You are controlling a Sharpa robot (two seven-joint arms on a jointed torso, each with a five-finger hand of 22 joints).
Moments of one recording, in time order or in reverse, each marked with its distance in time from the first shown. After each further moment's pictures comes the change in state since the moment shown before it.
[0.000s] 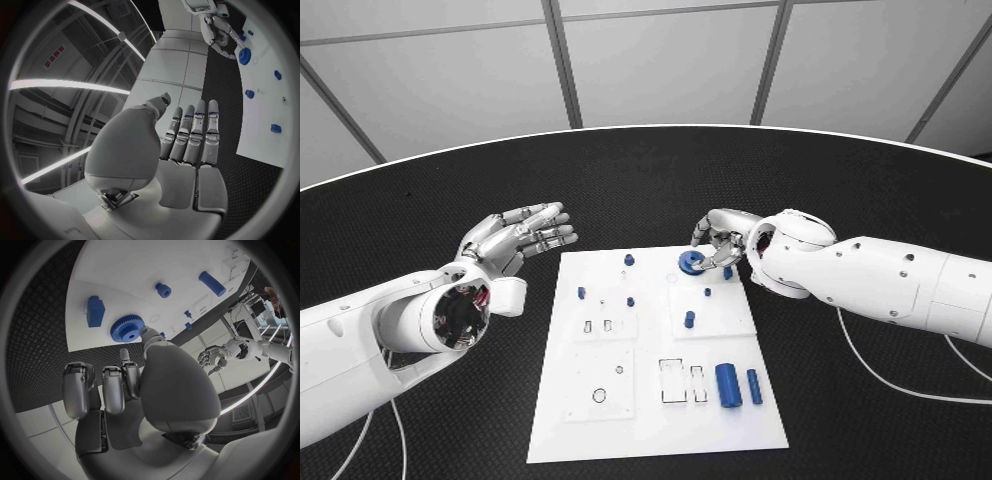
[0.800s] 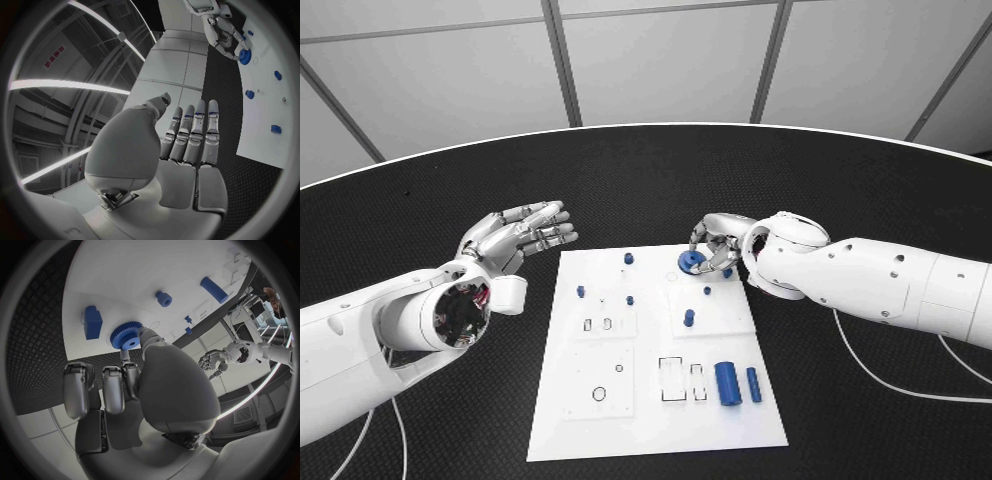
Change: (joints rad) left arm 0.000 0.002 0.000 -0.001 -0.001 0.000 0.000; left_hand 0.000 0.000 0.000 0.000 0.000 0.000 0.000 0.000 0.000 0.000 0.000 0.000 0.000 0.000 0.000 0.000 0.000 0.000 0.000 0.000 0.000 0.000; right arm -0.003 0.023 -0.016 -0.022 0.000 0.017 -0.001; right_hand 0.017 0.009 0.022 -0.005 0.000 0.012 0.000 0.014 -0.001 0.000 0.000 0.019 0.000 0.000 0.000 0.000 0.000 0.000 0.000 0.000 0.005 0.000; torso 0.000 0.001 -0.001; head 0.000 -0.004
